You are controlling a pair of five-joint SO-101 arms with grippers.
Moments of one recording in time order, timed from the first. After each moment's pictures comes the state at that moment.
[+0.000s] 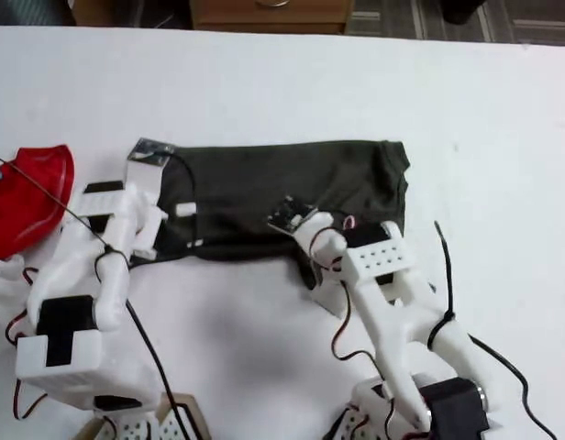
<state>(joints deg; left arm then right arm) -14.5 6.6 33.3 56.0 -17.1 -18.5 -19.4 50.1 65.5 37.7</state>
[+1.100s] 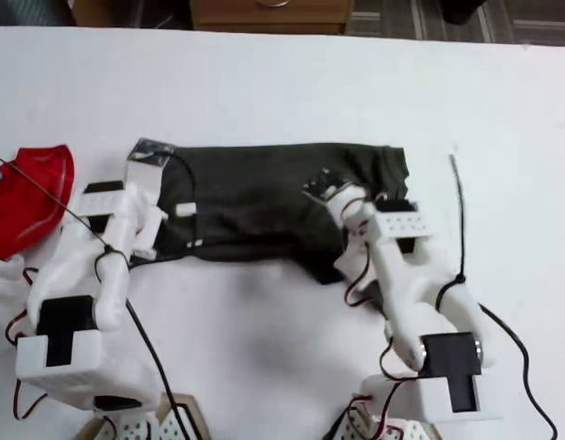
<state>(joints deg) -14.5 6.6 33.3 56.0 -17.1 -7.2 -4.3 37.9 62.8 43.7</state>
